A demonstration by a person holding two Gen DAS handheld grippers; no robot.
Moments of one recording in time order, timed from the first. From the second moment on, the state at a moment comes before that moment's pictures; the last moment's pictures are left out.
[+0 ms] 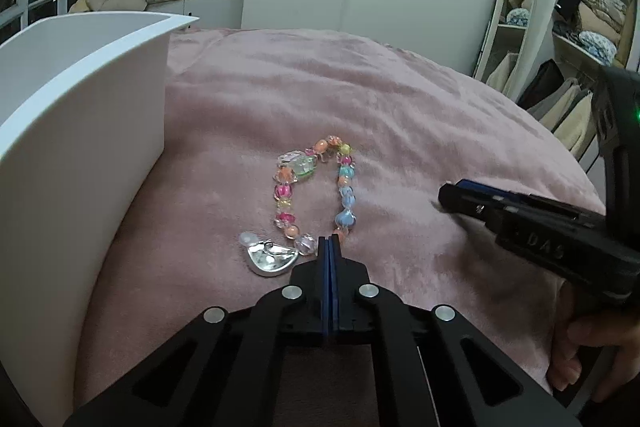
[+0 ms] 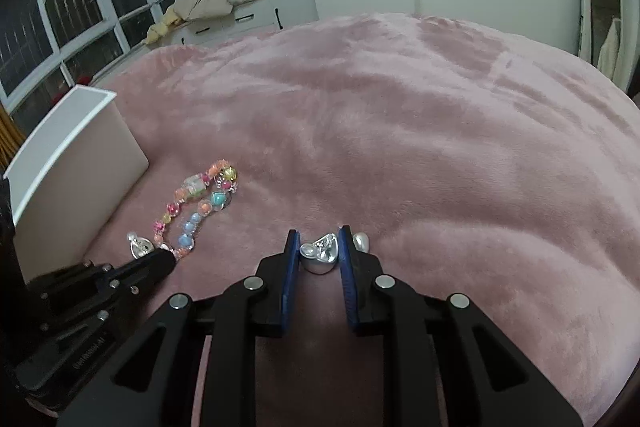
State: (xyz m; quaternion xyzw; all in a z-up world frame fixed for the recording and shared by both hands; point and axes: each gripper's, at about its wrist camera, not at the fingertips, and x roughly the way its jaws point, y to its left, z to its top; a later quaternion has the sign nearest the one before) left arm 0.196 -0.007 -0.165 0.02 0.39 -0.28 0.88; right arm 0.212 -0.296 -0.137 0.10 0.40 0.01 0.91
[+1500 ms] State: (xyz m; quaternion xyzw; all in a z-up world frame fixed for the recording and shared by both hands) left arm 0.215 0.016 -0.164 0.00 0.40 -0.26 0.88; right arm 0.194 -0.287 -0.127 0.11 0.39 0.02 0.92
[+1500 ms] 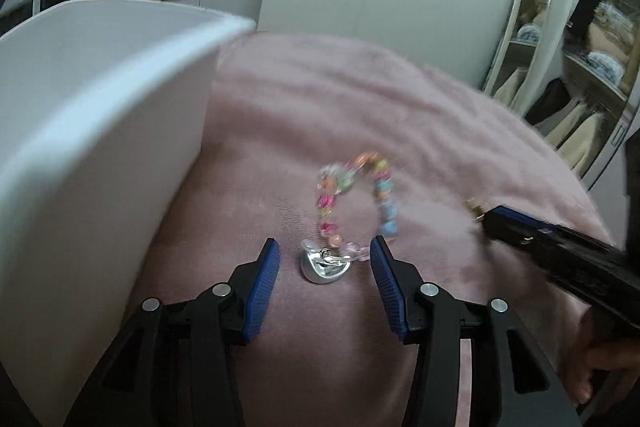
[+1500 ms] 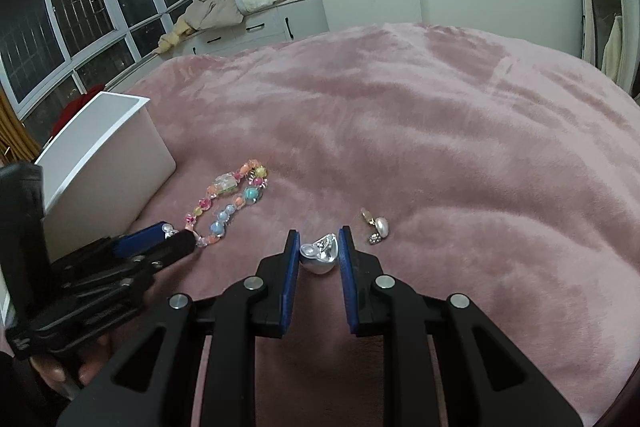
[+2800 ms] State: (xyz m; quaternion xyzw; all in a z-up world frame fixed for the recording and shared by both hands) left arm 0.138 0.050 -0.064 0.01 0.32 -0.31 0.89; right arm 0.186 -0.243 -0.073 0.07 0.34 0.03 0.94
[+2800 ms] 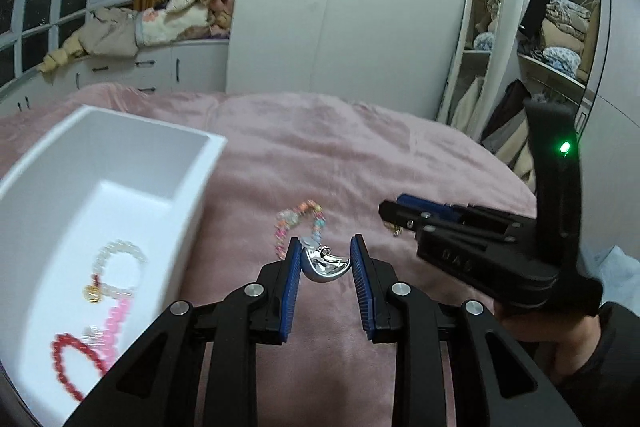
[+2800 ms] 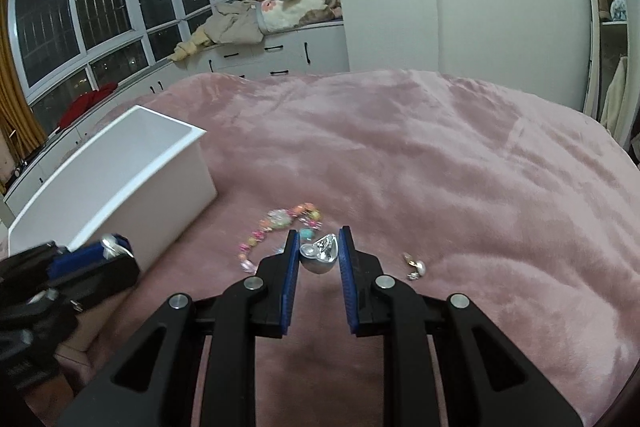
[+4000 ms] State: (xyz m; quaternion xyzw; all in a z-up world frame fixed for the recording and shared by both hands) left arm 0.189 0.200 -0.010 -0.12 0.29 -0.07 0.94; right arm 0.239 -0.115 -0.016 0.02 0.29 0.16 0.94
